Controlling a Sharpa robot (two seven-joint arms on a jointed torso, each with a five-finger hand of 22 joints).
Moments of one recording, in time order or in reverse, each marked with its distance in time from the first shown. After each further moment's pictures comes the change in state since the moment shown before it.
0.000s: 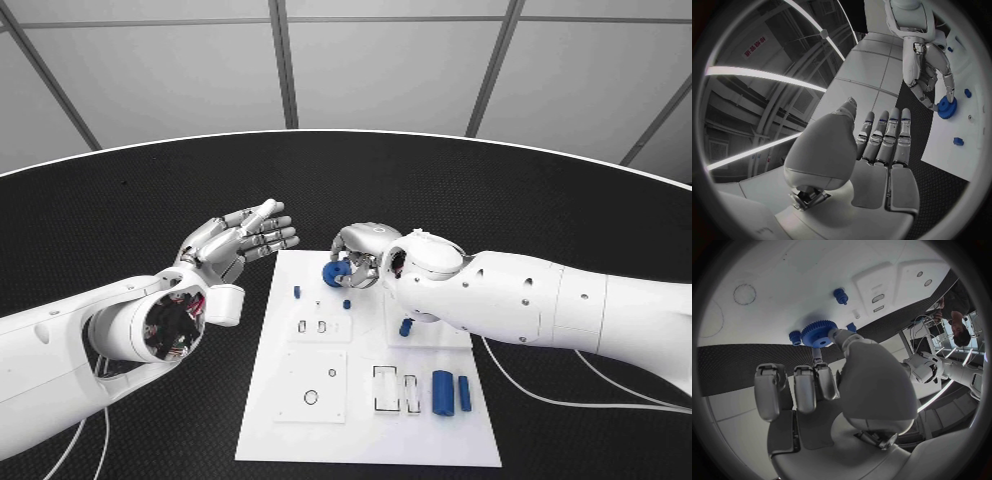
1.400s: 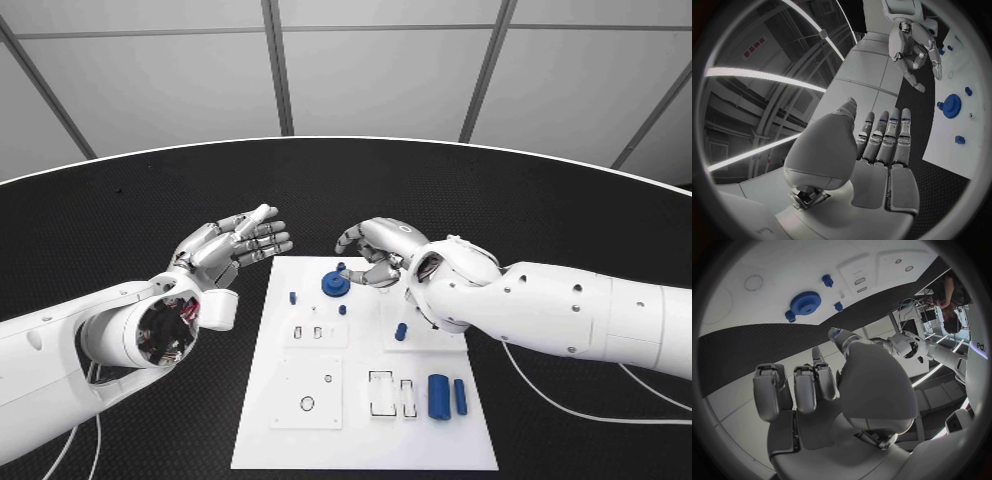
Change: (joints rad) left arm 0.000 -0.003 0.000 -0.013 0.000 0.005 -0.005; left_hand 0.000 0.000 0.003 0.003 0.000 -0.007 -0.001 -0.004 -0.003 0.000 0.000 -0.007 0.000 0.000 0.000 0.000 0.000 0.000 0.003 -0.003 0.000 -0.002; right arm 0.000 -0.170 -0.003 0.155 0.109 -0.197 0.169; right_hand -0.024 -0.008 -0.025 -0.007 -0.043 -0.010 -0.002 -0.027 -0.019 -0.001 0.004 0.001 0.000 0.002 0.002 0.000 0.001 0.000 0.000 0.007 0.000 0.001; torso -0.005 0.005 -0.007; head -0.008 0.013
